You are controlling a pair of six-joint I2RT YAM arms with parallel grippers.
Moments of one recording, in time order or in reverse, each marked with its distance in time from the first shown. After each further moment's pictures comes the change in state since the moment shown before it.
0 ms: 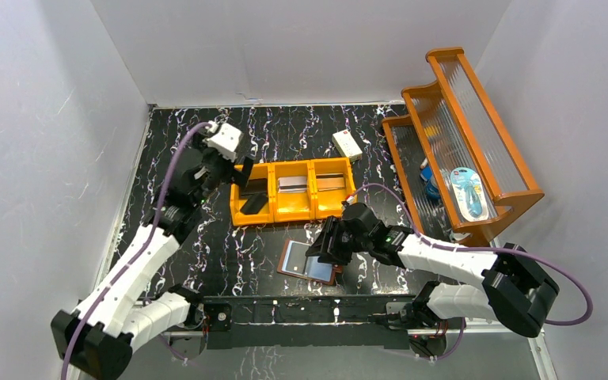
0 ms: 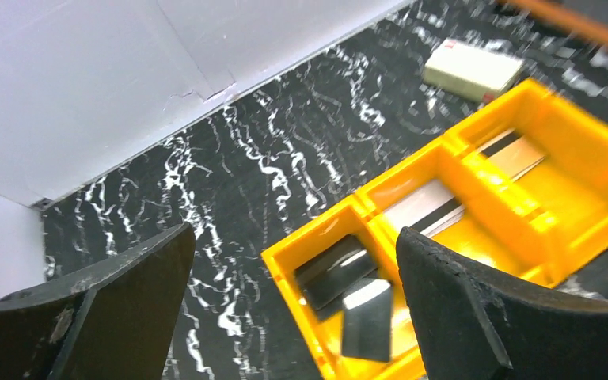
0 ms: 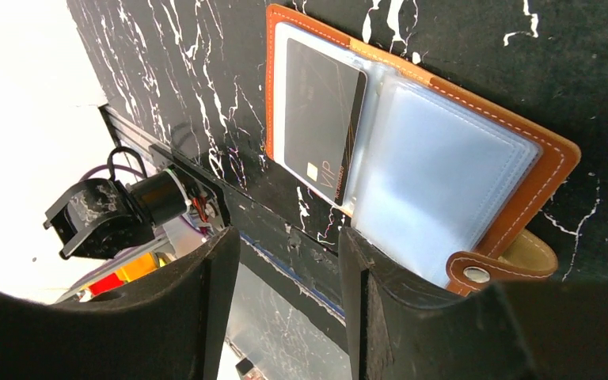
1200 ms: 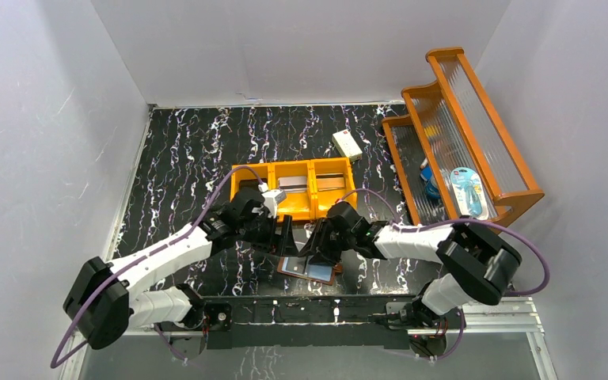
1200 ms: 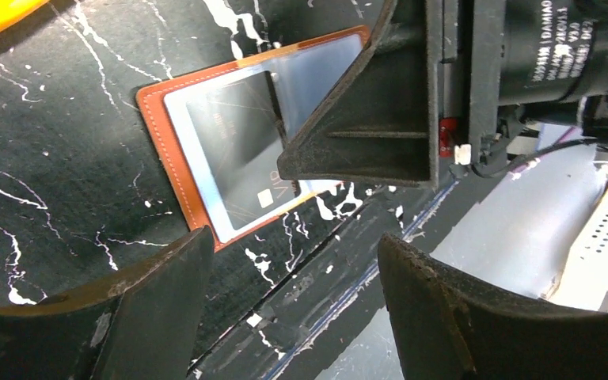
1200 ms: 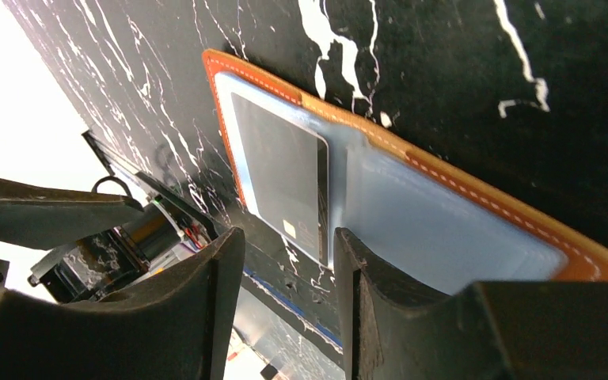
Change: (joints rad) left arm -0.316 0.138 -0.230 -0.270 0.406 -0.841; right arm 0.000 0.259 0.040 0.130 -0.032 0.082
